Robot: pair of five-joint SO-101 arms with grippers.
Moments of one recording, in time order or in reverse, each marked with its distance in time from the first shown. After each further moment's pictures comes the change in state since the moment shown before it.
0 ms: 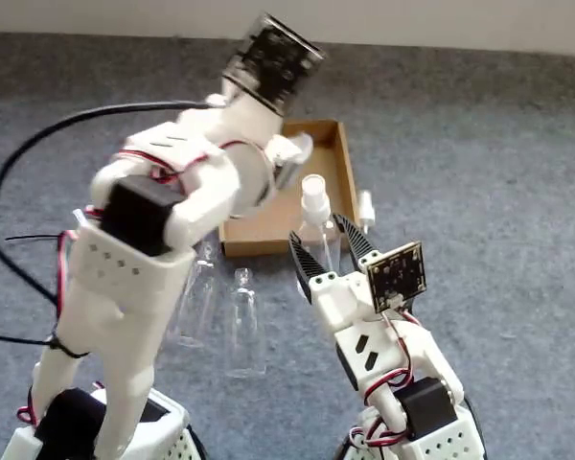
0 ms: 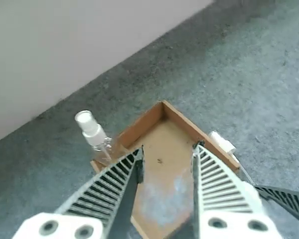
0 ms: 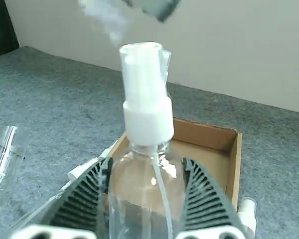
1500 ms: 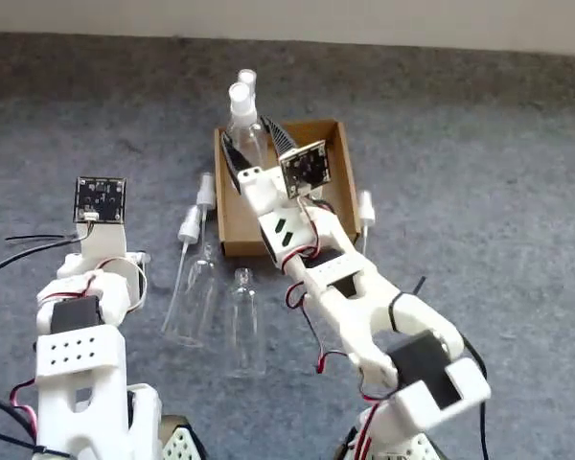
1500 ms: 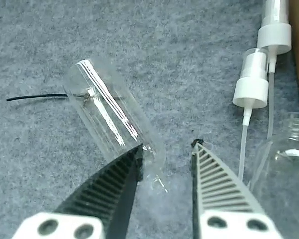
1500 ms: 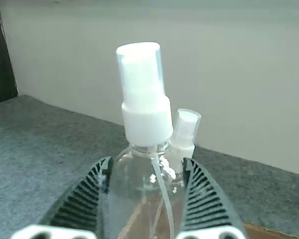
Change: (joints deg) left arm -41.1 -34.5 81.8 -29.4 -0.1; right arm -3.3 99.3 -32.4 -79.9 -0.4
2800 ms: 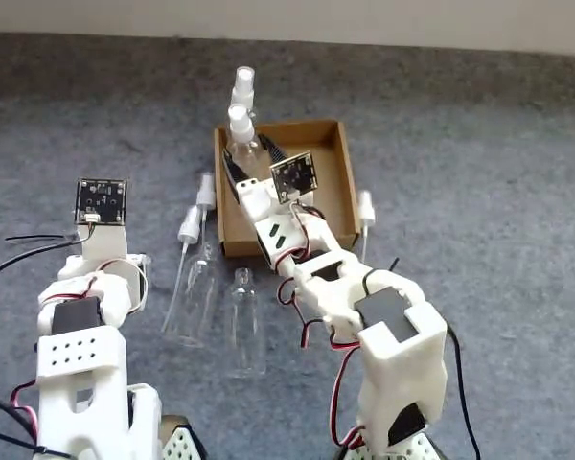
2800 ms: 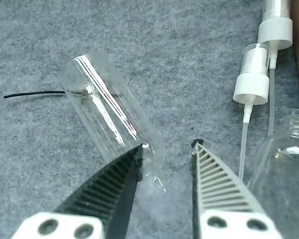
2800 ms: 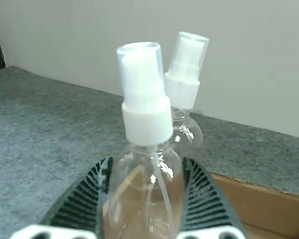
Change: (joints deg) left arm 0.0 -0.1 0.9 -0.4 0.0; right arm 0.4 18.5 -7.4 -6.8 -0.1
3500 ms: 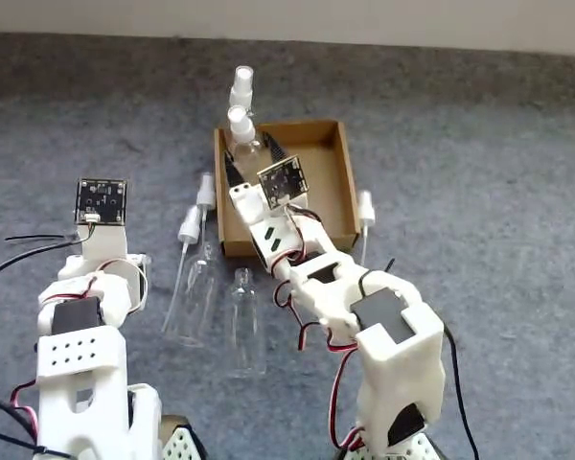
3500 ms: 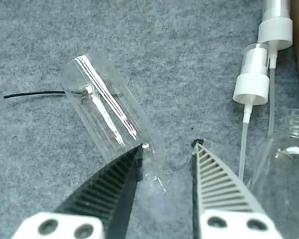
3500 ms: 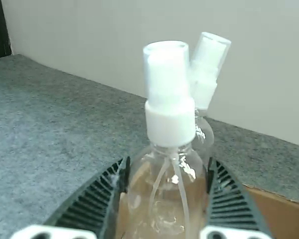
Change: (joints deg) left arm 0.0 0.0 0.0 0.0 0.0; right arm -1.3 0.0 0.0 0.6 3.8
